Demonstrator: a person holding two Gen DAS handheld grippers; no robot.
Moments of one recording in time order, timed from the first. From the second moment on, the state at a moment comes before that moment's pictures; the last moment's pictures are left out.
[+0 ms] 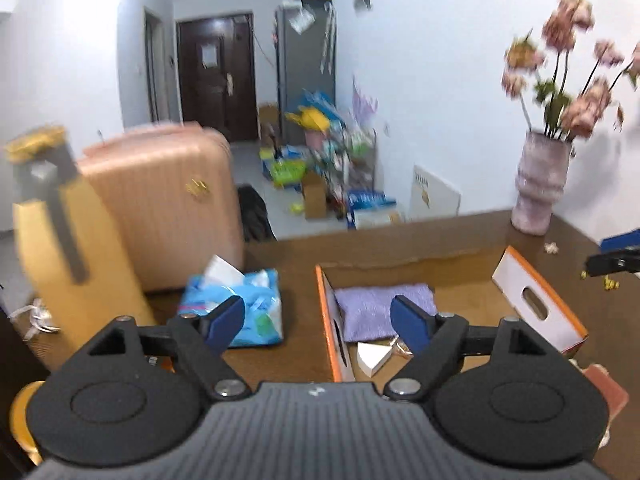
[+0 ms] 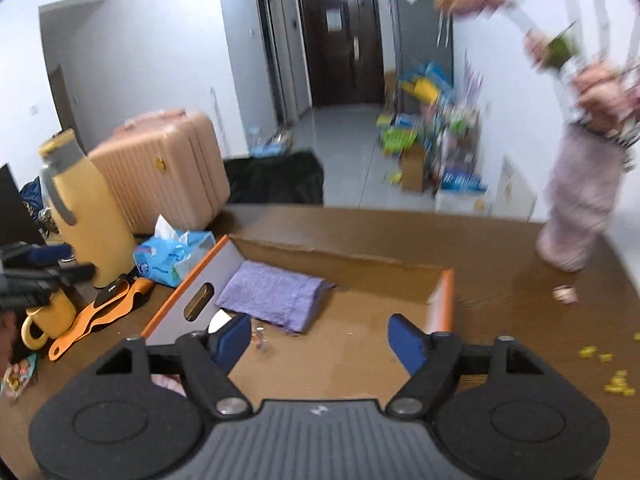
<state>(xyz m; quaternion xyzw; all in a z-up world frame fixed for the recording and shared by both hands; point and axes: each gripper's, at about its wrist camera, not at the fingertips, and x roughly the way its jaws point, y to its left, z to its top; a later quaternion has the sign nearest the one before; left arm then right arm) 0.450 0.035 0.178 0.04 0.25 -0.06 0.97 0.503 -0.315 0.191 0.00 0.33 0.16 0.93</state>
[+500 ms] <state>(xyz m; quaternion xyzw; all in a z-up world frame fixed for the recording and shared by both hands) 0.274 -0.019 0.162 0.05 0.10 -0.03 0.99 0.319 -0.343 0.202 0.00 0.14 0.15 0.98</state>
